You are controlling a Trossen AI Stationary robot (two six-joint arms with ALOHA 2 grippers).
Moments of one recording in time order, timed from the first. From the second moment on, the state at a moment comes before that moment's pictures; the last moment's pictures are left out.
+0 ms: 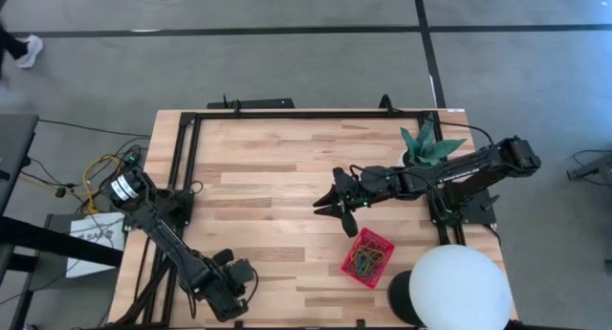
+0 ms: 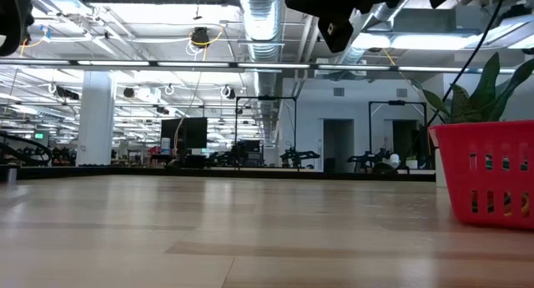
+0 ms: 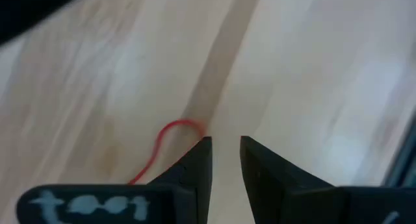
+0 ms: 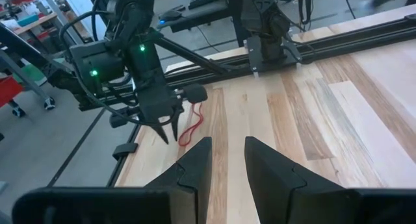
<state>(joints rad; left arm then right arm) -0.87 1.77 1.03 -0.57 -0.23 -1.28 0.15 1.39 0.86 0.24 -0.08 0.26</state>
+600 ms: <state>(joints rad) -0.84 1.77 1.03 -0.59 -0.23 -1.30 0.15 1.39 0.86 0.24 -0.08 0.26</state>
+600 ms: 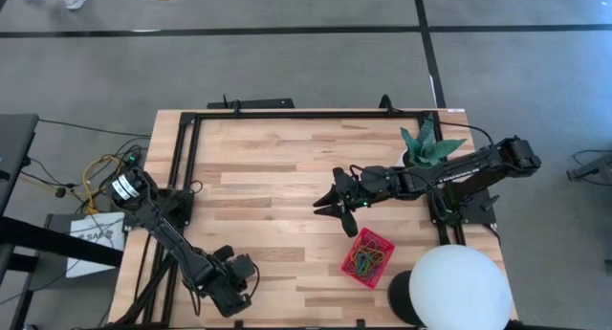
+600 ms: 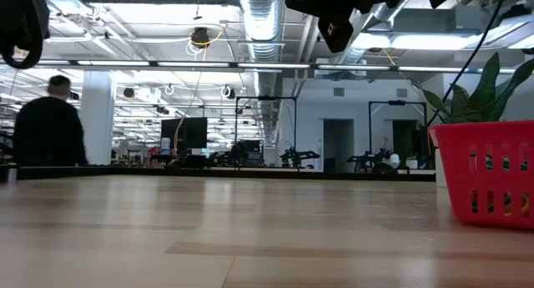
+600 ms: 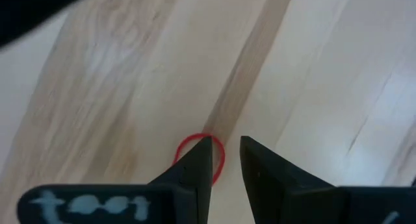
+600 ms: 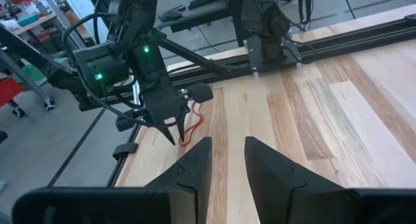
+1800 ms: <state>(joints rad) -0.79 1.85 1.03 -0.61 -0.15 -1.26 0.15 1.40 0.86 0.24 -0.08 0.26</state>
